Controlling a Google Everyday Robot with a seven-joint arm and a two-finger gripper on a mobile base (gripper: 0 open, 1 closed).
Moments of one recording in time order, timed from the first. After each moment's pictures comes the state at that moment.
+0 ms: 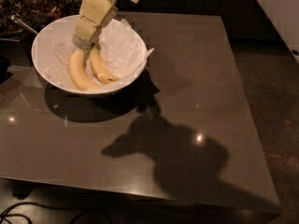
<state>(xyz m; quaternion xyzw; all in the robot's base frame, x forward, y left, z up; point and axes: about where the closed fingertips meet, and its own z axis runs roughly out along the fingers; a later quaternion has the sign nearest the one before) 0.537 0.068 1.046 -0.54 0.82 0.08 0.21</state>
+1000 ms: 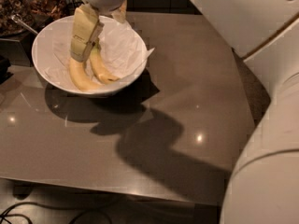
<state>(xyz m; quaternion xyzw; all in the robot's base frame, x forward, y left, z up) 0.566 0.102 1.000 -0.53 0.83 0.06 0.15</state>
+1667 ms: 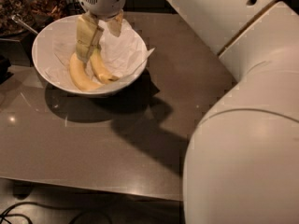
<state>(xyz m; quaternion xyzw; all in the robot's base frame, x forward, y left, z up) 0.593 0.113 0.972 -0.52 0.84 0.07 0.13</state>
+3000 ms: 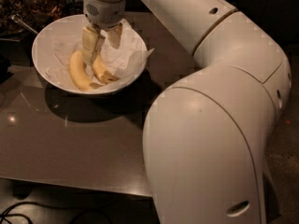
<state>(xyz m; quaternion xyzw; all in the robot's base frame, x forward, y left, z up) 0.636 0.121 0.925 -0.49 0.86 0.09 0.09</state>
